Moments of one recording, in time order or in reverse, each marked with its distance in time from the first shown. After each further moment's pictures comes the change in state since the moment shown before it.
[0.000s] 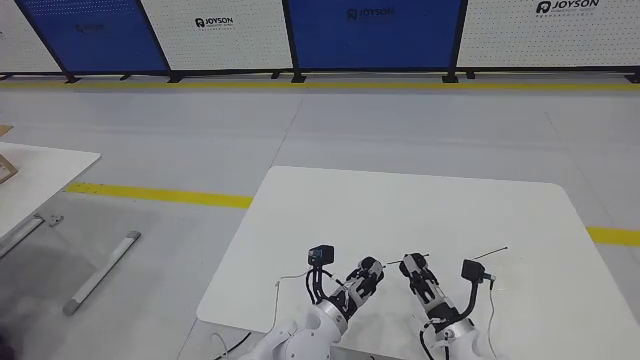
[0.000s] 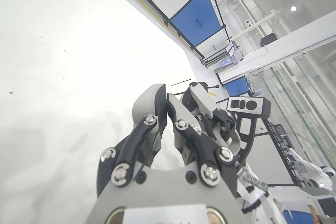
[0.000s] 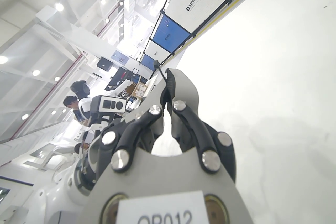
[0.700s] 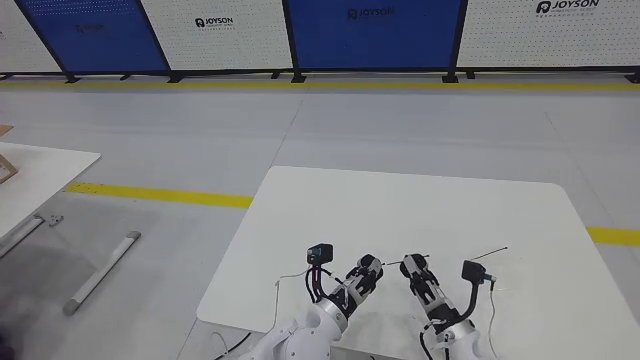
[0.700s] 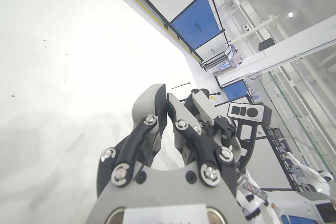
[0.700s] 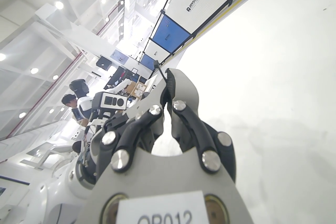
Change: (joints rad) left arm -0.004 -0.003 0.000 0.003 -0.012 -0.003 0.013; right arm -0.003 0.000 0.002 -0.010 -0.010 0.011 0.000
